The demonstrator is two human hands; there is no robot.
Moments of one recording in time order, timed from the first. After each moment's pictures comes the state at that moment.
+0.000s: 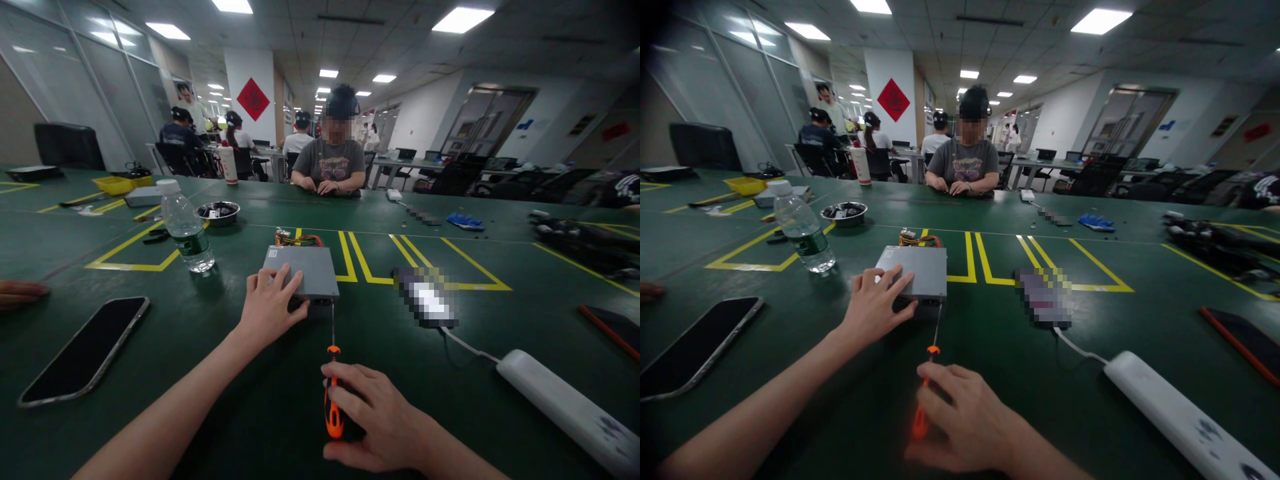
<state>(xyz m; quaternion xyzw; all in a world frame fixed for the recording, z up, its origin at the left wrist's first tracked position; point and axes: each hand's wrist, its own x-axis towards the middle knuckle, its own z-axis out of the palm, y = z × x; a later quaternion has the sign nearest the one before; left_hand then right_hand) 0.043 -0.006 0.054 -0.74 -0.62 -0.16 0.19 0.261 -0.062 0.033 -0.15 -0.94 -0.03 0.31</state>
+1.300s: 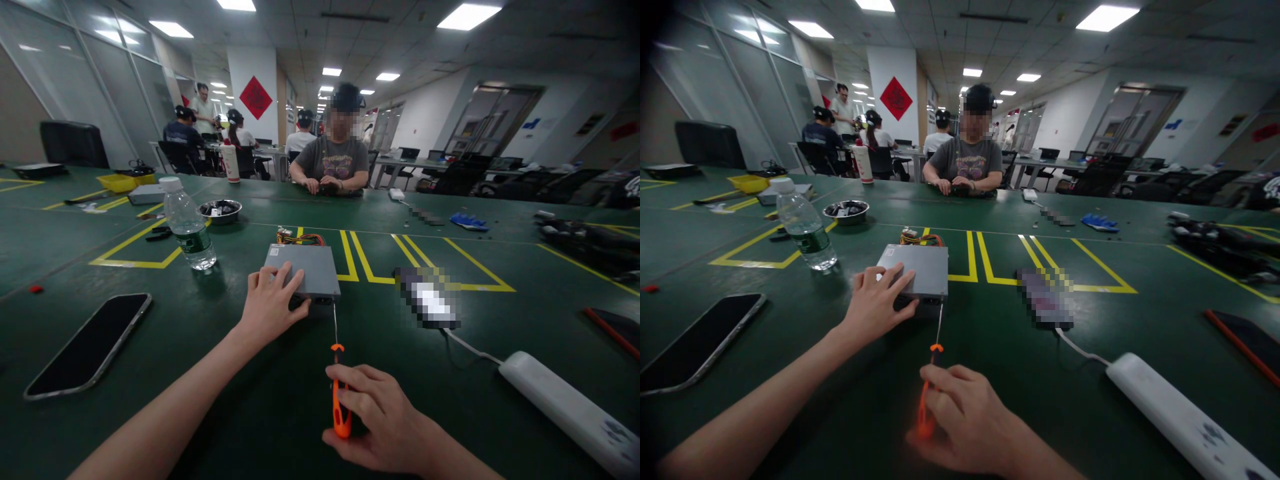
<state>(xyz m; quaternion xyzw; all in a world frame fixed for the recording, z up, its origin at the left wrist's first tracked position) 0.042 -0.006 0.055 -0.74 -0.62 -0.15 0.20 0.260 -0.067 0.036 -0.15 -0.92 -0.04 0.37</state>
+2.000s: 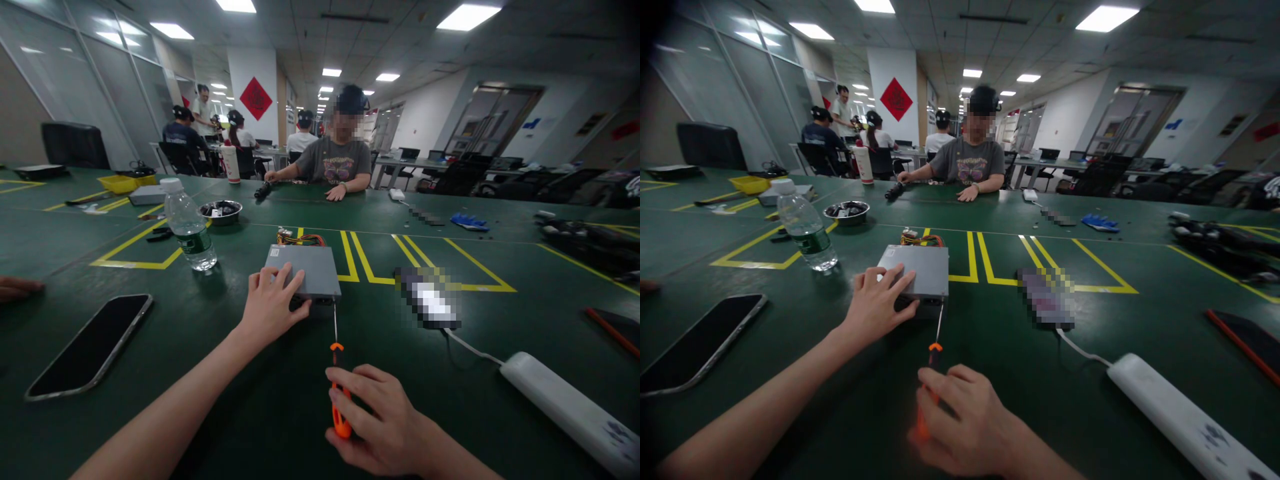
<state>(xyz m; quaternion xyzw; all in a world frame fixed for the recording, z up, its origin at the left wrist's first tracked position) 0.042 -0.006 0.053 -0.74 -0.62 -0.15 0.20 0.262 -0.065 0.036 -0.12 -0.93 -0.06 0.34</state>
